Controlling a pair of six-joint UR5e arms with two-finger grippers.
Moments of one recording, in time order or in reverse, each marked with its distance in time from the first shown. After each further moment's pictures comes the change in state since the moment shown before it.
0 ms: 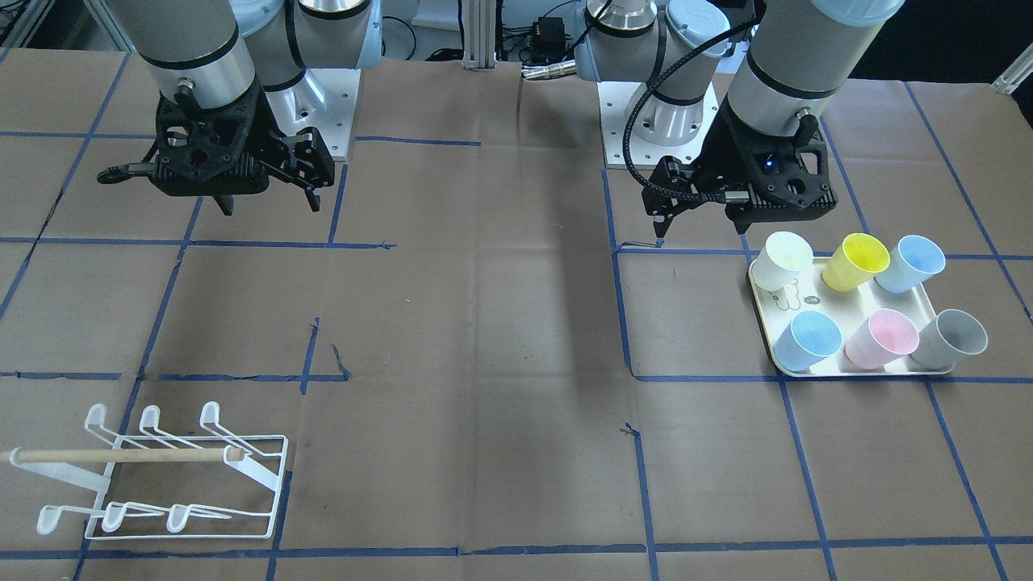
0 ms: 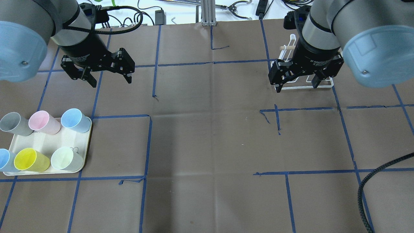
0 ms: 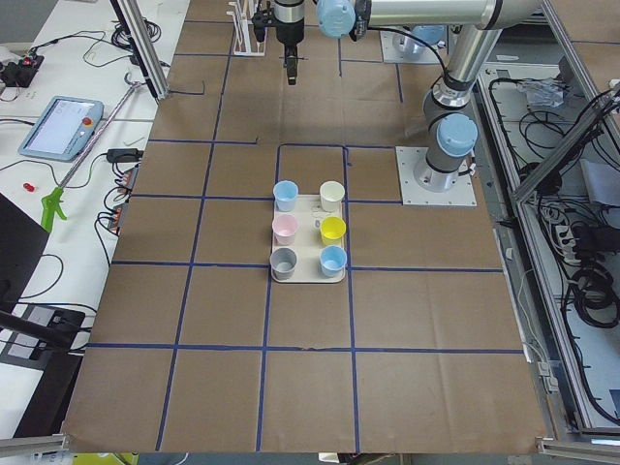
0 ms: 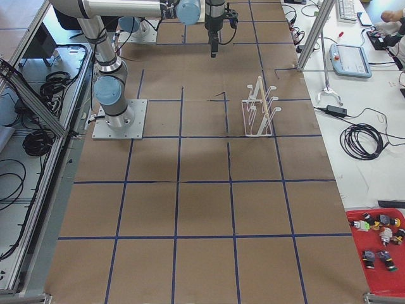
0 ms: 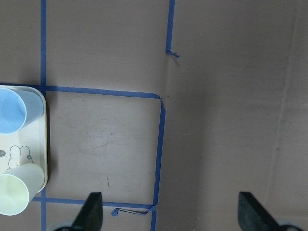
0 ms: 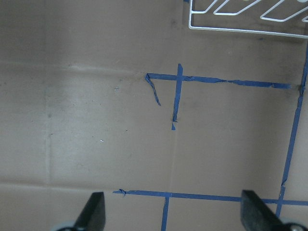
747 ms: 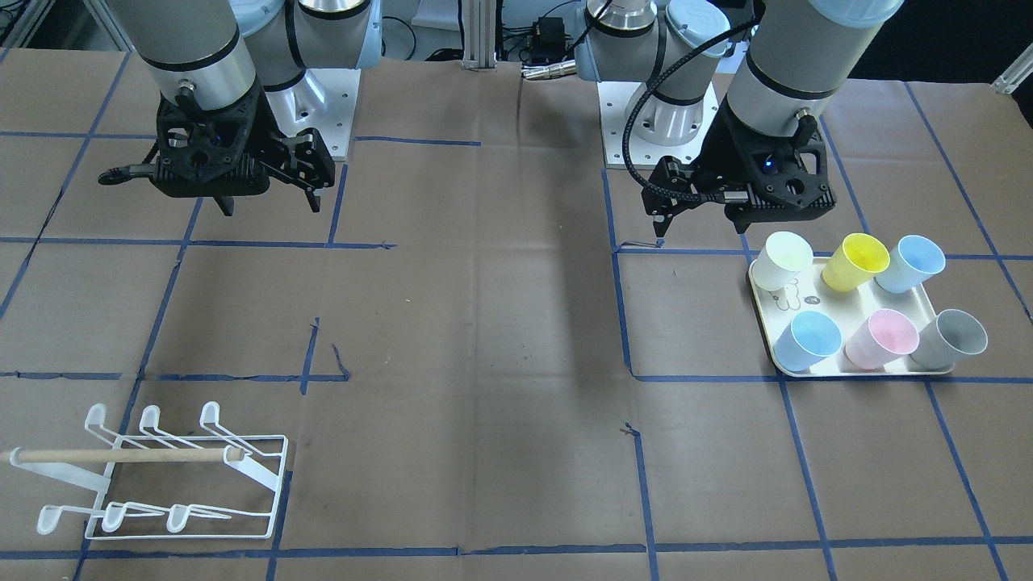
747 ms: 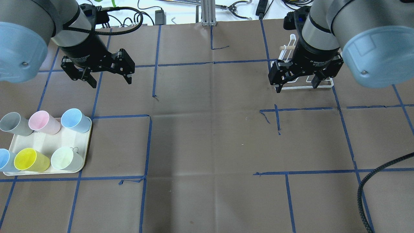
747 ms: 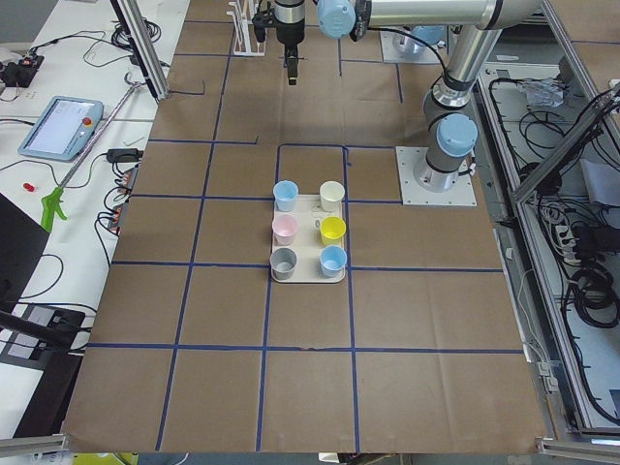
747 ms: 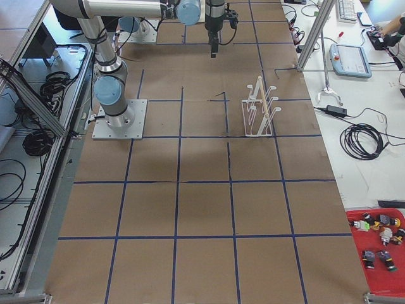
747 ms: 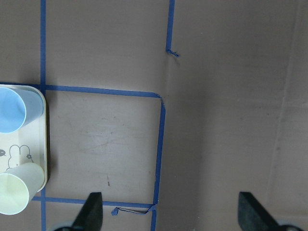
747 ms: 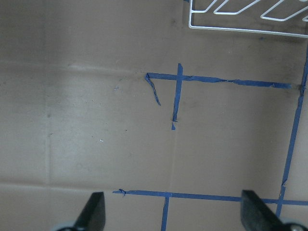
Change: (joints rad) left arm 0.000 0.001 -0.005 0.000 0.002 0.002; right arm 0.000 0.001 0.003 -0.002 -0.001 0.000
